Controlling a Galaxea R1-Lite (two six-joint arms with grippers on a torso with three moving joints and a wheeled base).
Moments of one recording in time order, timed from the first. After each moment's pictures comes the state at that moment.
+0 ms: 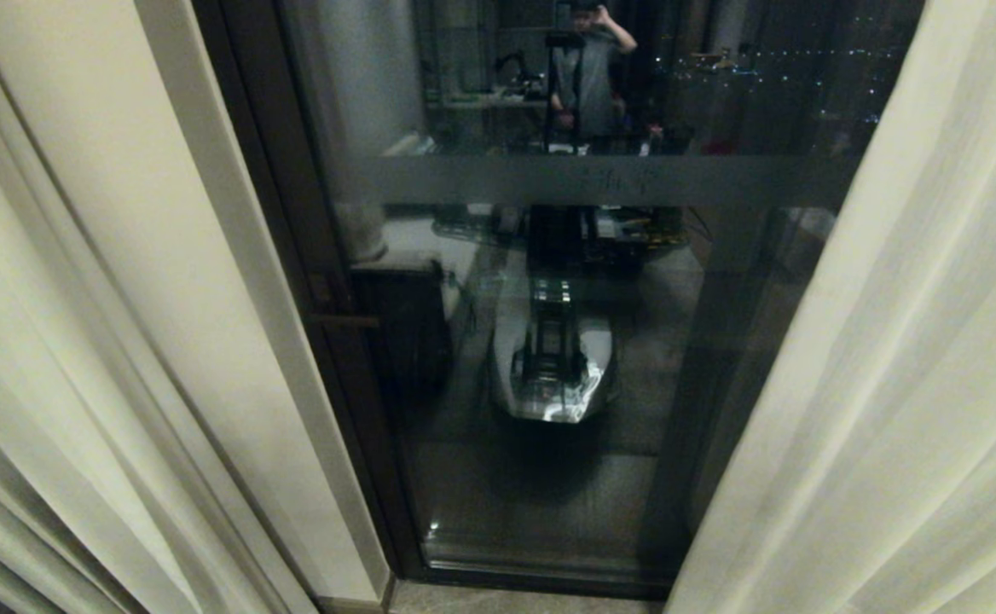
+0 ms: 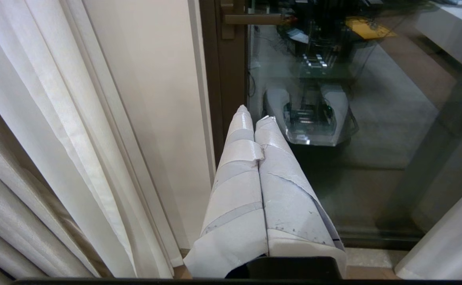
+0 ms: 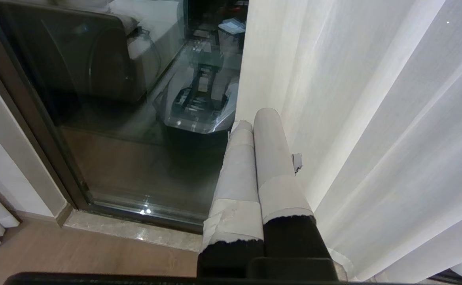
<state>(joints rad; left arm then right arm) 0.00 0.00 0.00 -0.01 -0.01 0.01 0.00 0.00 0.00 0.01 0.05 -0.10</state>
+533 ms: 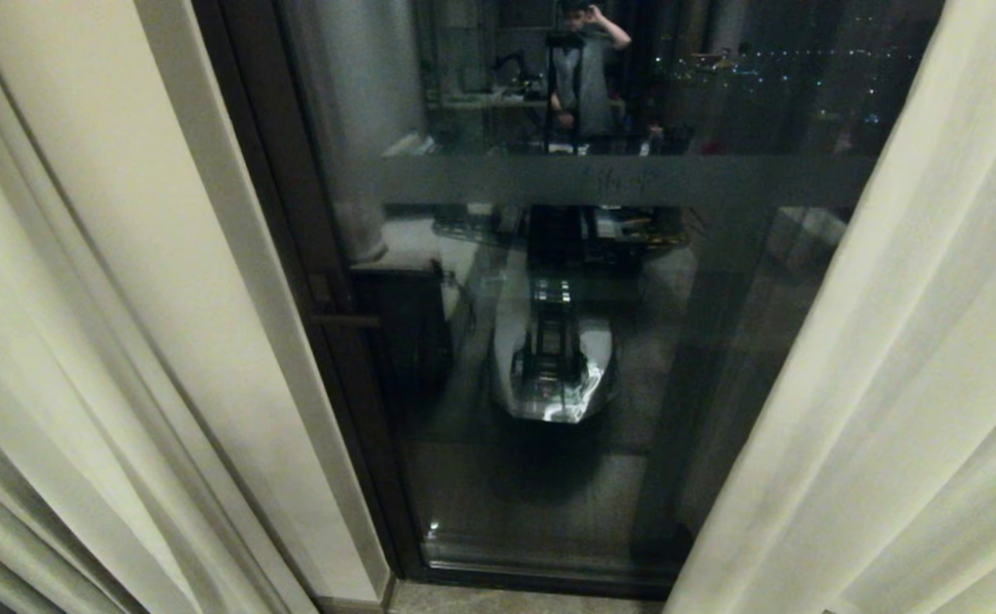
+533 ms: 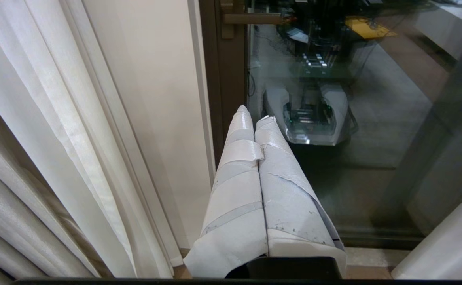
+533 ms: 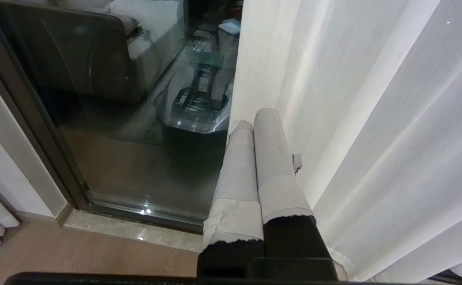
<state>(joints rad) 0.00 0.00 0.00 0.00 -0.01 0.01 0.00 0.00 0.00 0.01 0.05 -0.10</state>
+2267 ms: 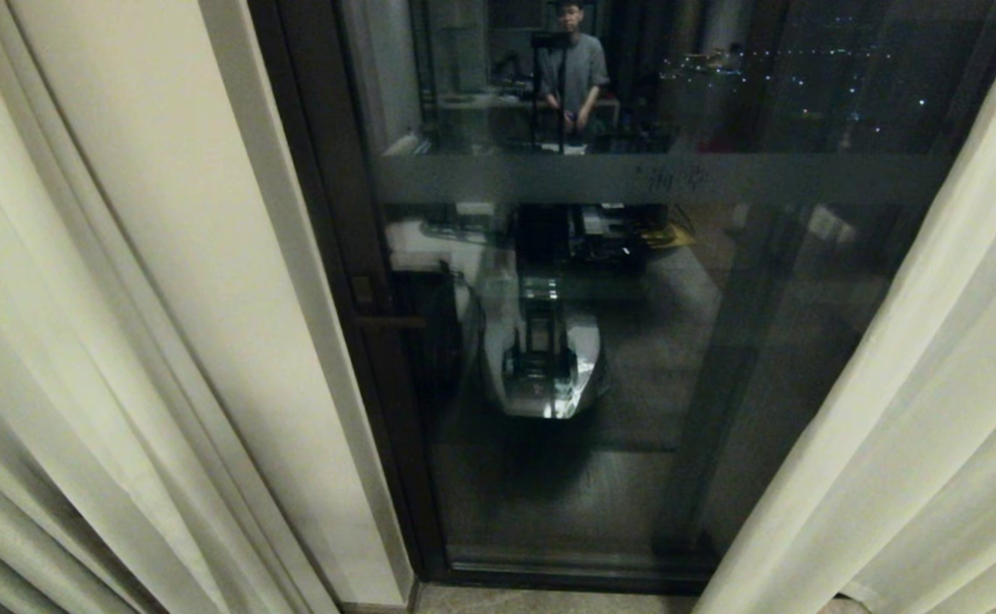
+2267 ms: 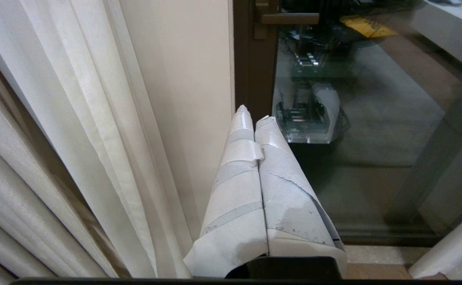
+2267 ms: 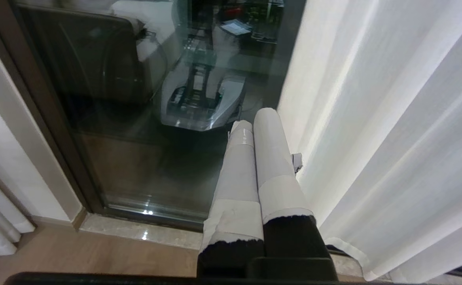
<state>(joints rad) 0.00 0.00 0.00 -0.01 -0.01 0.01 0.00 0.00 0.00 0.01 0.05 -0.10</state>
